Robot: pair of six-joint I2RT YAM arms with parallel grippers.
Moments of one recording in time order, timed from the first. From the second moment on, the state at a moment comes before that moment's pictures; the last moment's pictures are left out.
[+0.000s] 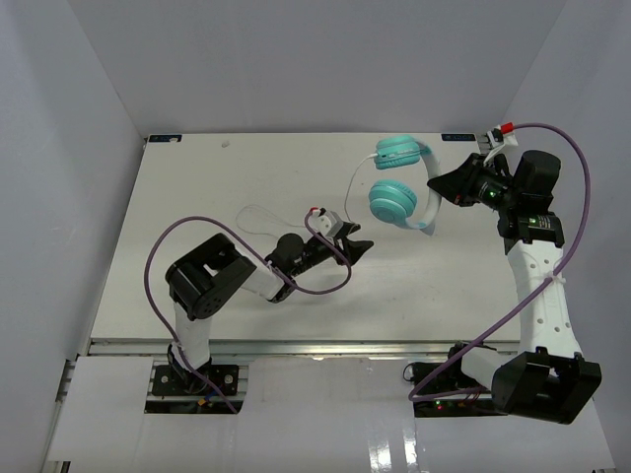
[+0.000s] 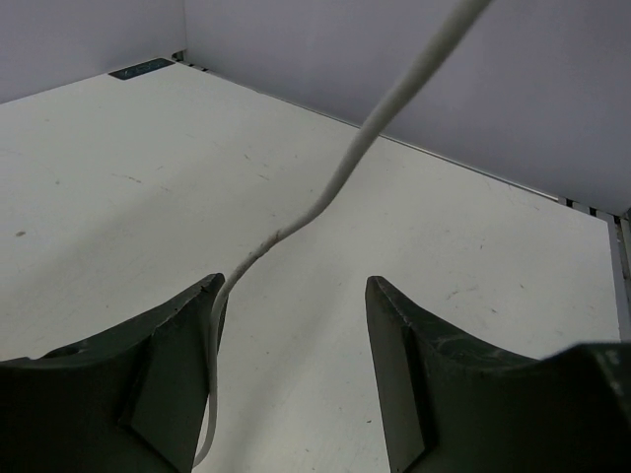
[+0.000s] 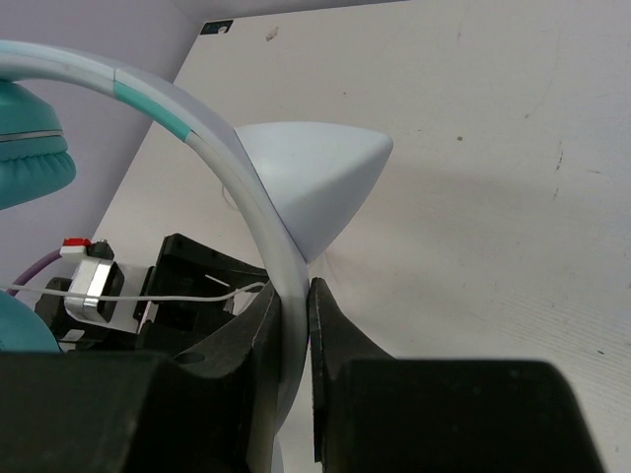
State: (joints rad) left arm -0.82 1.93 0.74 1.37 0.26 -0.17; right arm -0.12 1.12 1.12 -0.32 -0.80 0.32
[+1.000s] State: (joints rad) left arm -0.82 1.76 0.47 1.38 0.36 -0.02; right arm -0.12 1.07 1.13 -0.32 -0.81 0.29
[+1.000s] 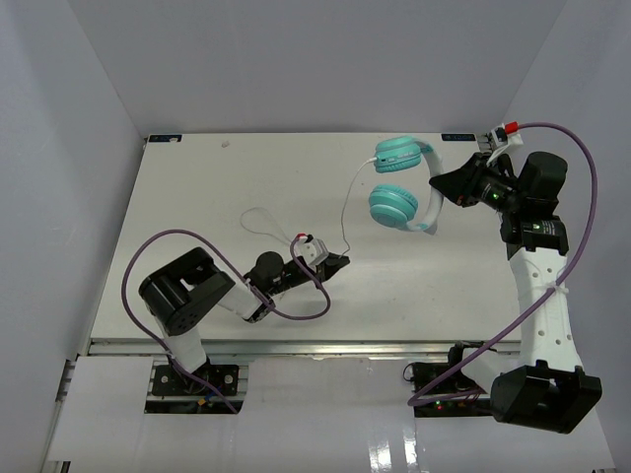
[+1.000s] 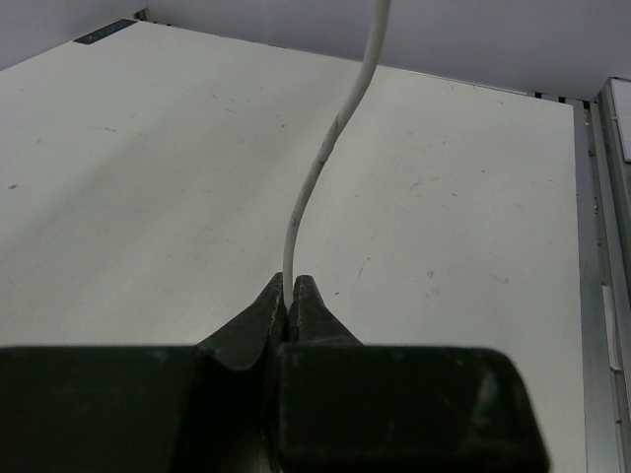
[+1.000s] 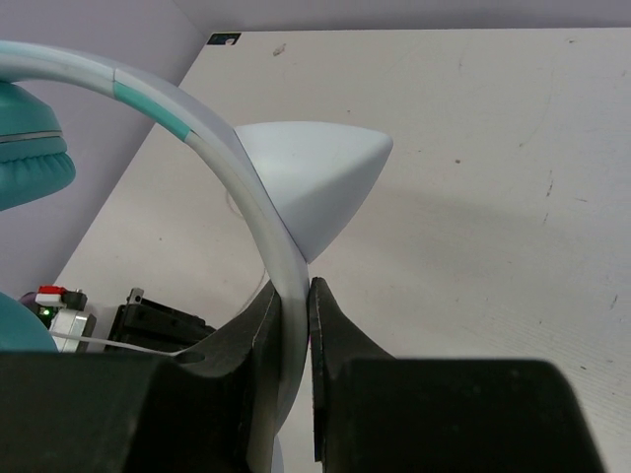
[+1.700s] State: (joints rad) left arm -0.83 1.71 0.53 1.20 0.35 -0.08; right arm -0.12 1.05 1.14 -0.32 -0.76 0.23
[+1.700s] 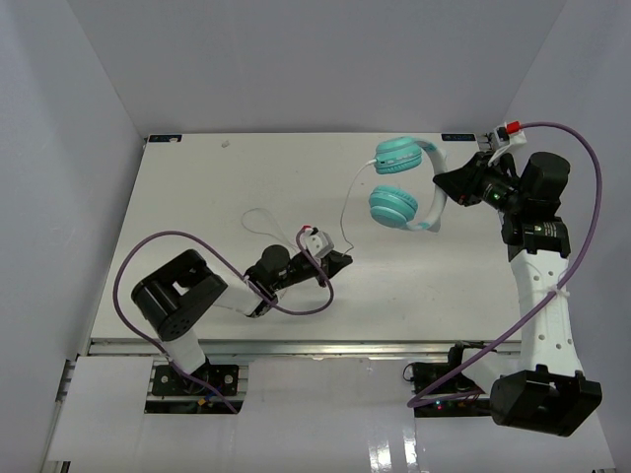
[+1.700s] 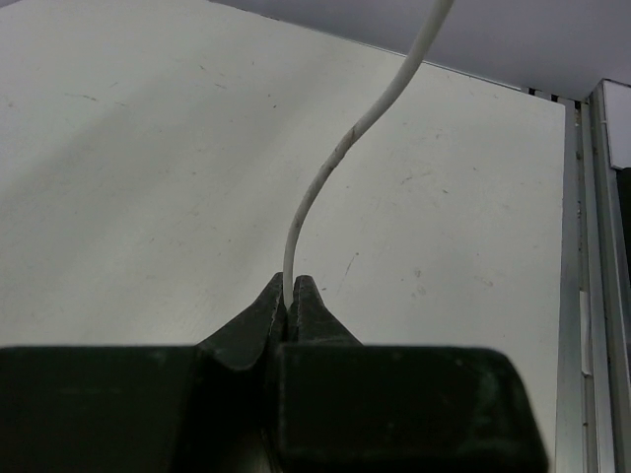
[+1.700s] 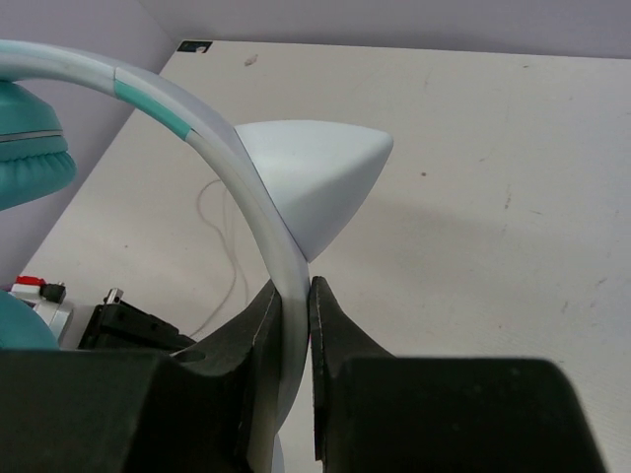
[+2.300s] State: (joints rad) left arm -0.59 1.53 0.66 0.65 0.39 0.03; right arm -0.06 0.91 1.14 -0.46 -0.84 -0.28
